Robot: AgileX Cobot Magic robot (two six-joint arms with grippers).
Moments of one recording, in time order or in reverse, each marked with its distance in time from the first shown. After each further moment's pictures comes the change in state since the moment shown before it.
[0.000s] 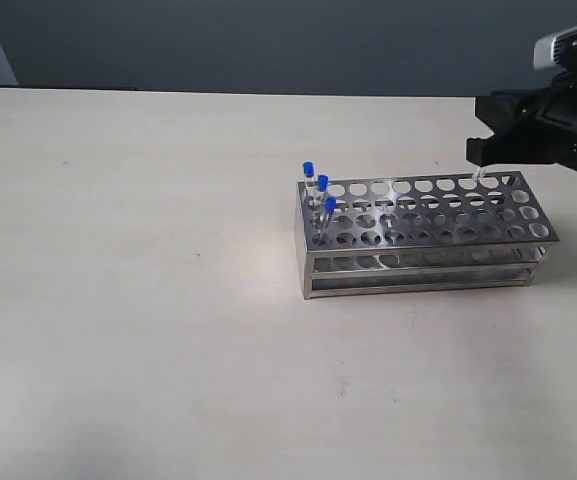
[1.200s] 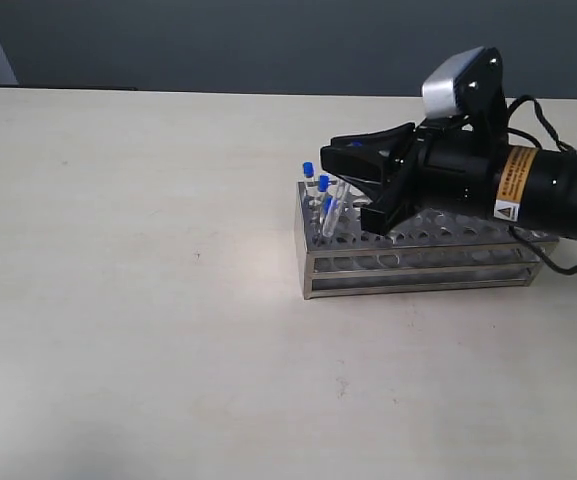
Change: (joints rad) left arm 0.000 0.000 0.000 0.000 0.000 0.000; right arm 0.254 0.094 0.000 -0.284 -0.324 0.263
